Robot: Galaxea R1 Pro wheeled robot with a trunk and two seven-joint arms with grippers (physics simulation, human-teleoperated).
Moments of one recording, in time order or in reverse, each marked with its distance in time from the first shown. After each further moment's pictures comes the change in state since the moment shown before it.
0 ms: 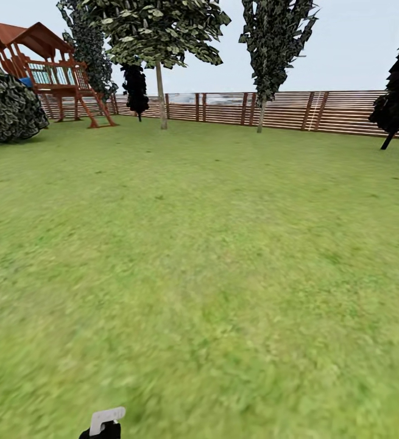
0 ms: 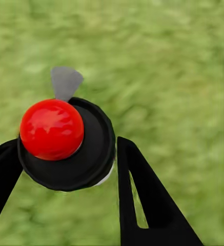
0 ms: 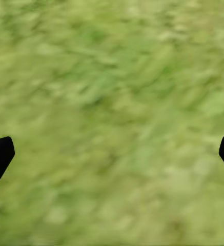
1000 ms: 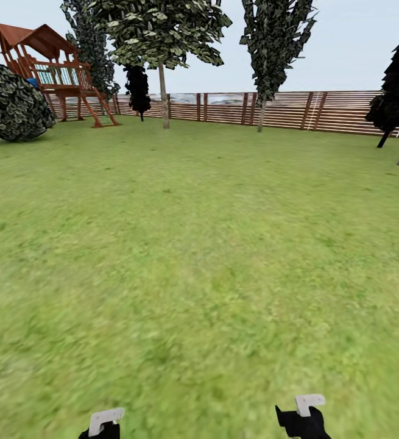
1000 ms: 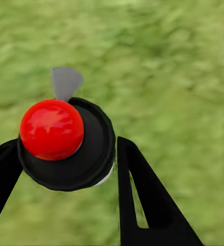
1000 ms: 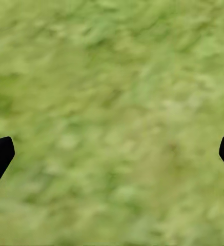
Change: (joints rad) left arm -0.001 0.002 0.006 0.006 0.000 0.002 0.003; right arm -0.170 -0.028 0.000 -0.103 0.001 0.345 0.002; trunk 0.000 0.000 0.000
